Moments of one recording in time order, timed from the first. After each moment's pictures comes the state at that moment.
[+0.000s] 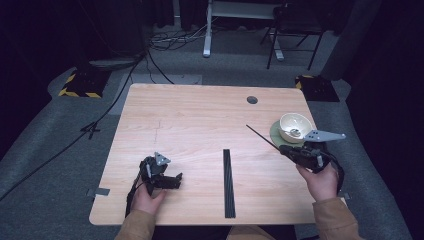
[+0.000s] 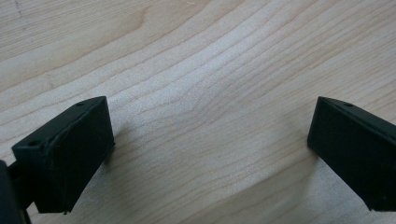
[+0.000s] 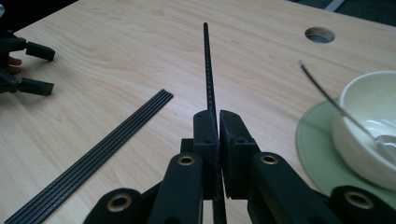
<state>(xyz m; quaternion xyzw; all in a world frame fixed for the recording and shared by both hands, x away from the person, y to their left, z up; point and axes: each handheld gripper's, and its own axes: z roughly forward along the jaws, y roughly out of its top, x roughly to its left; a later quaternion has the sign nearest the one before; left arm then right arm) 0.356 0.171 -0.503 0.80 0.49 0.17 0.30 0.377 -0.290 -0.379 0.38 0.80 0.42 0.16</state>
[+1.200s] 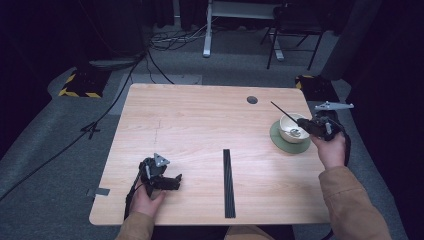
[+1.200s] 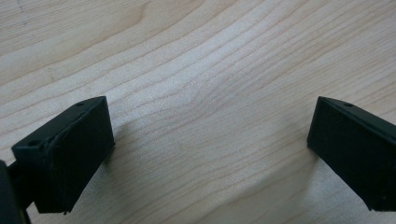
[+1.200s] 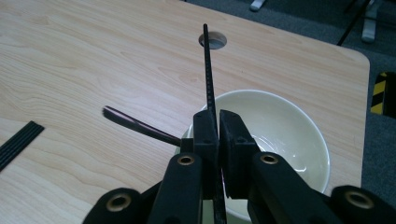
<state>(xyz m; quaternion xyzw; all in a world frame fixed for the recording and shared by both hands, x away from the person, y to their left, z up) 0.352 0.173 -0.503 0.80 0.49 0.17 0.30 0.472 -0.345 -0.373 0.45 0.78 0.37 0.22</state>
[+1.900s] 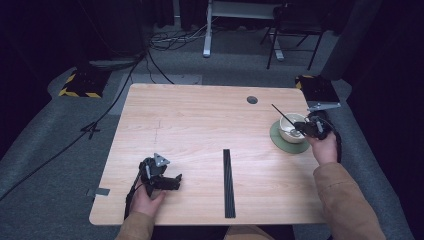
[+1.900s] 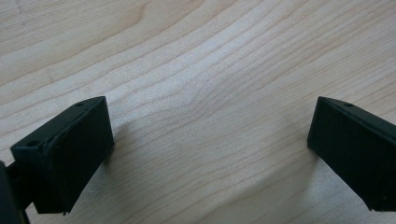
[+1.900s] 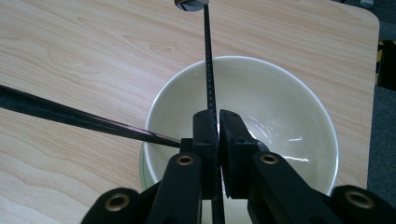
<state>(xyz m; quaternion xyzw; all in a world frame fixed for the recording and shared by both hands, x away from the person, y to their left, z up) 0.353 0.173 -0.503 0.80 0.49 0.17 0.30 0.503 -0.349 -0.409 0.48 0.79 0.31 0.20</state>
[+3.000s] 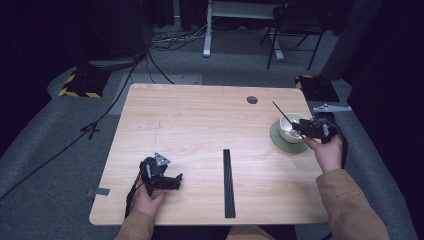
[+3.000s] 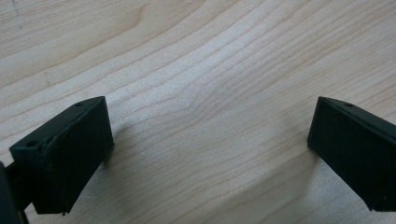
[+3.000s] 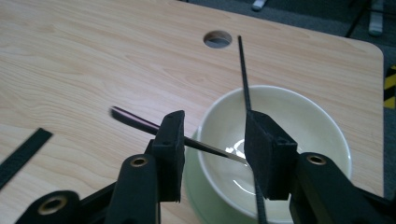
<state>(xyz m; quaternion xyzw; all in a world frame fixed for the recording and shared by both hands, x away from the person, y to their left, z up) 0.354 0.172 -0.503 0.80 0.49 0.17 0.30 0.467 -0.340 -0.379 0.46 0.77 0.39 0.21</state>
